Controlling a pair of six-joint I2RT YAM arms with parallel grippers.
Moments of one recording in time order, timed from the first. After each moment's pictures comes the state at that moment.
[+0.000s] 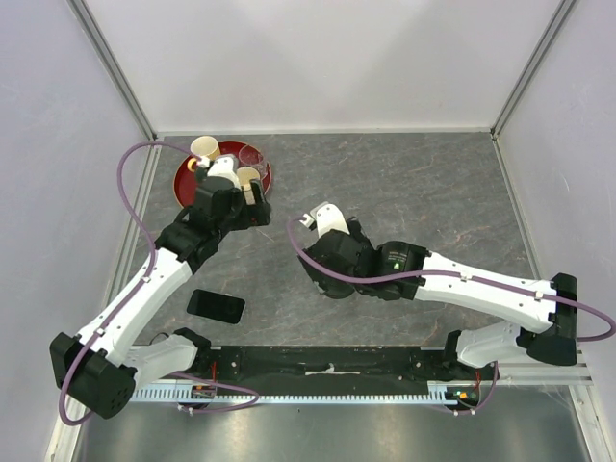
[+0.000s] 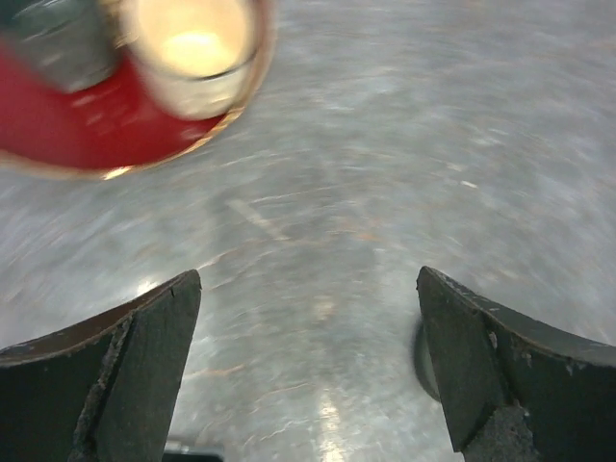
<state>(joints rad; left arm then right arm) -0.47 1.08 0.98 -0.39 -0.11 -0.37 1.20 1.35 1.29 -0.82 0.52 0.42</state>
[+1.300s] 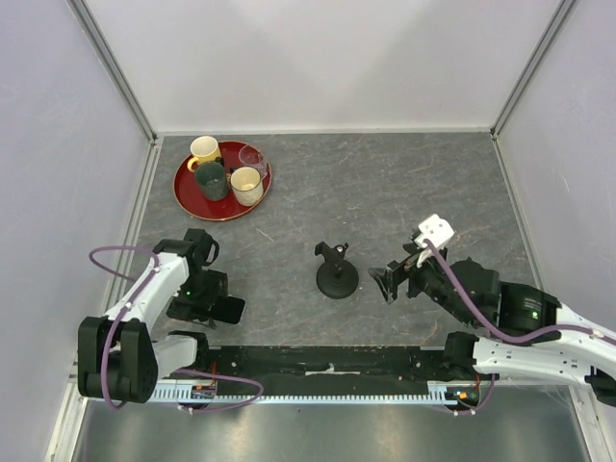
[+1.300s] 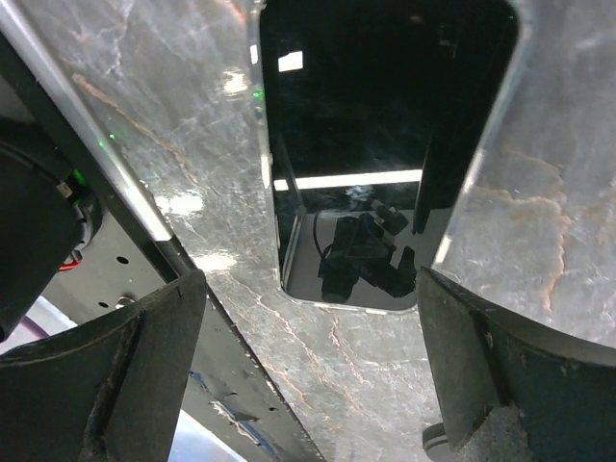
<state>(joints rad) -0.10 1.17 0.68 -1.16 -0.10 -1.44 1.24 0.65 0.94 -0.63 0.56 0.26</state>
